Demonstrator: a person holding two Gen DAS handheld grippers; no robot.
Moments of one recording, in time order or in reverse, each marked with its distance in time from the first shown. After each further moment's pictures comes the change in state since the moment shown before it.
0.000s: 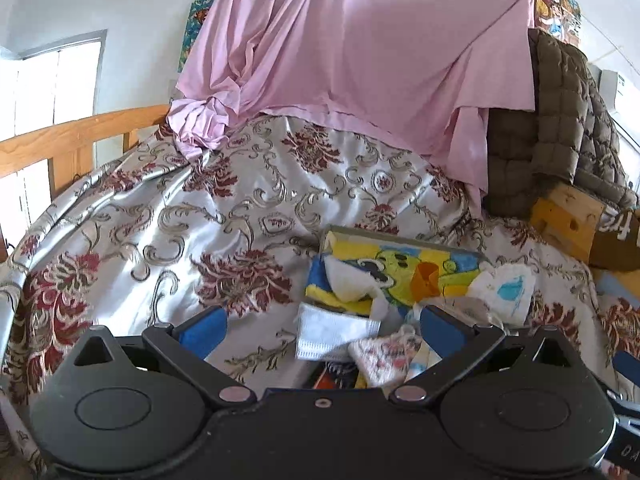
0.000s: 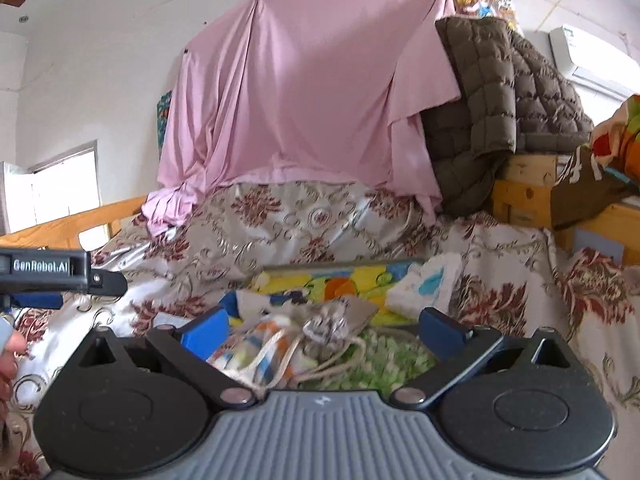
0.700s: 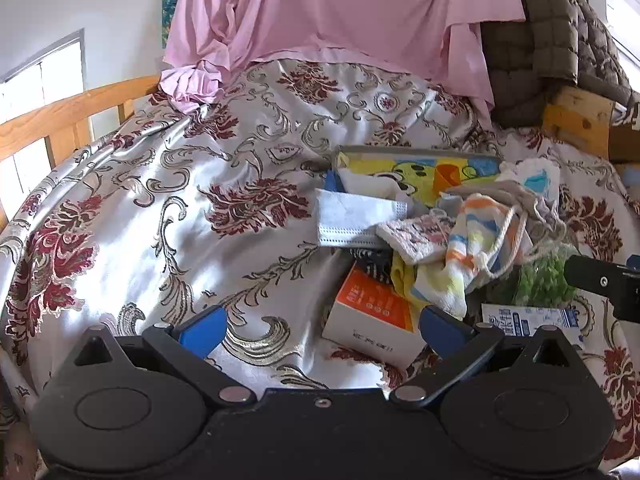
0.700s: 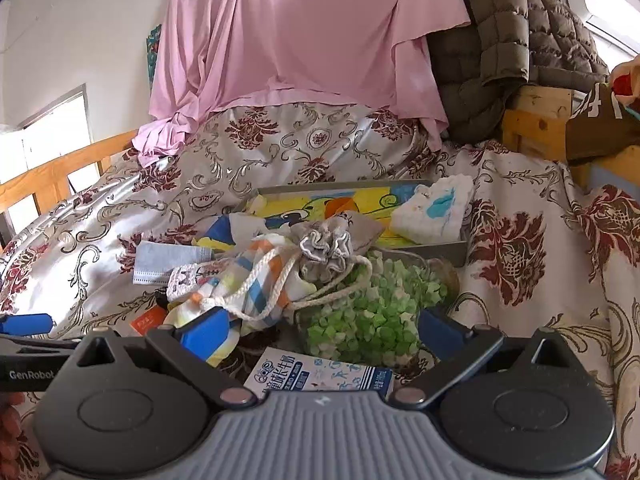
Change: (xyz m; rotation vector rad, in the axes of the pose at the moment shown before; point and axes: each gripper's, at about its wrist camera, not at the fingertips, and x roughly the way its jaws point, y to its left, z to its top) left arm 0.022 0.000 -0.069 0.157 0.136 0.068; right arm 0.036 -0.001 -0.022 0.001 0.224 -0.007
